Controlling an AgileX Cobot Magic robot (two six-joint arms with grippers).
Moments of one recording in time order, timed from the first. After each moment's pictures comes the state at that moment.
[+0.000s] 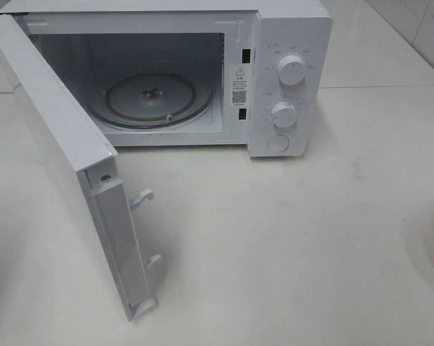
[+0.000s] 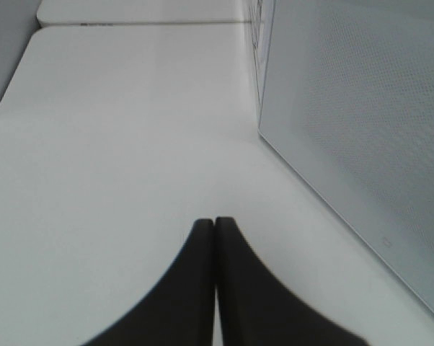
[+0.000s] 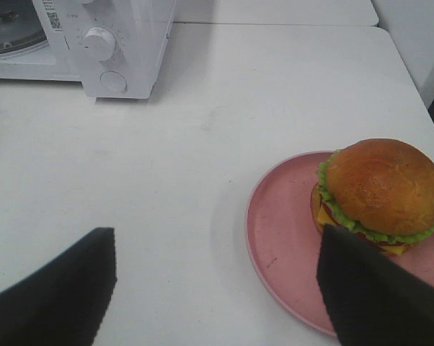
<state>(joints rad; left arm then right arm) 0.07 0.73 -0.38 -0.19 0.27 0.23 0.12 0.00 -0.51 -0.06 1.01 0.08</state>
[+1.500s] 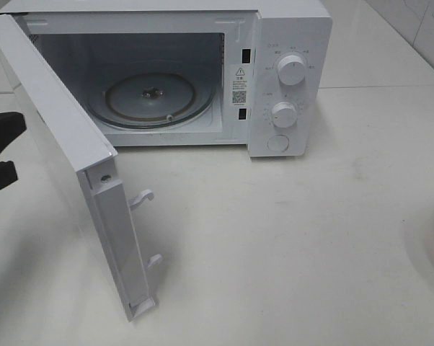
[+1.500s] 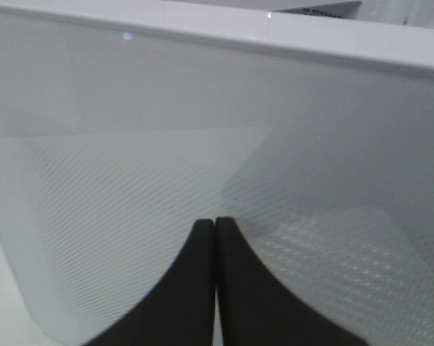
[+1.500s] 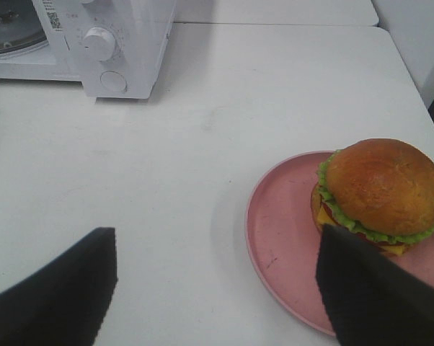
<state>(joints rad) -0.05 1.49 -0.28 0.58 -1.00 -0.27 0.12 0.00 -0.51 -0.06 1.01 0.08</state>
